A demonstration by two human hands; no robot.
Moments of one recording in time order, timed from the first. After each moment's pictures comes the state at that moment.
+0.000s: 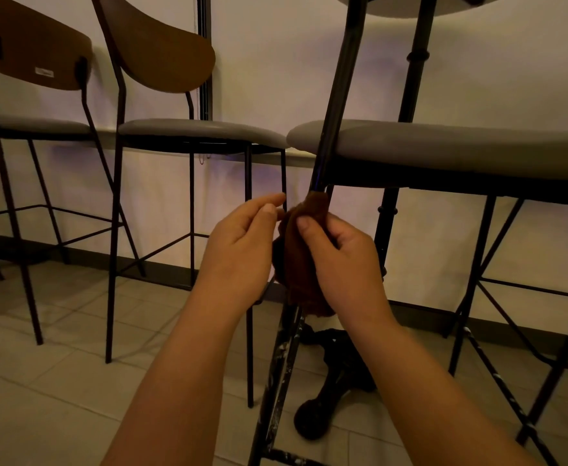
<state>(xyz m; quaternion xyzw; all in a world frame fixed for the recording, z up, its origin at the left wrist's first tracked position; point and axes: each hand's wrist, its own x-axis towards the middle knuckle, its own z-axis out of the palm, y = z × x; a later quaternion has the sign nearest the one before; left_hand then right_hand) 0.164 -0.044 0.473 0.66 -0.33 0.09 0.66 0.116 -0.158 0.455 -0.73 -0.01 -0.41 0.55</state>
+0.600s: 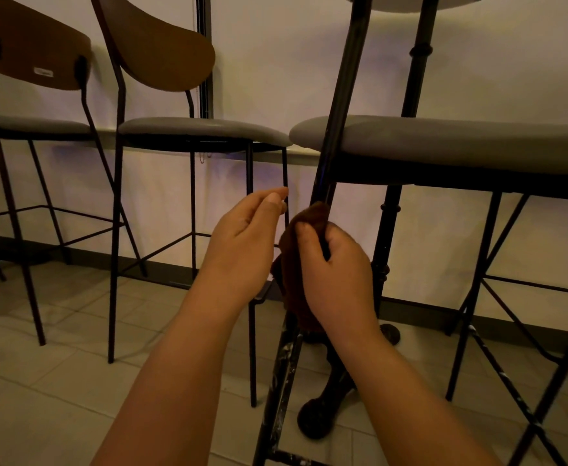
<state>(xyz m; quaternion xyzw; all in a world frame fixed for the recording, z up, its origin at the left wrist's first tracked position) 0.173 -0.044 0.476 0.66 -0.35 0.07 0.66 0.124 -0.144 0.443 -0.77 0.08 -0.46 0.43</state>
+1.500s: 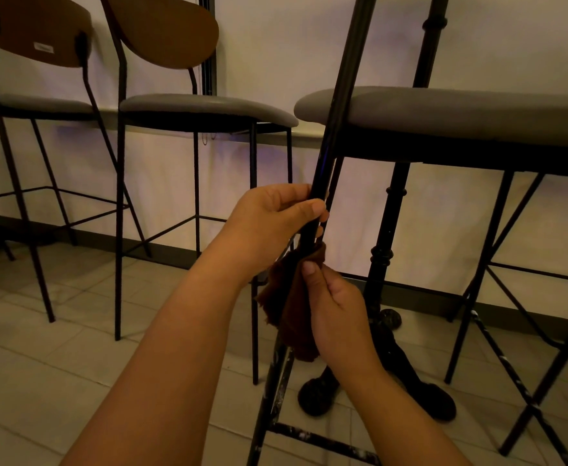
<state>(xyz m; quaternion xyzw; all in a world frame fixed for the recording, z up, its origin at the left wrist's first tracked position) 0.176 -0.056 0.477 0.64 -0.42 -0.06 0.65 0.106 -0.145 0.380 -0.72 0.04 -0.33 0.60</state>
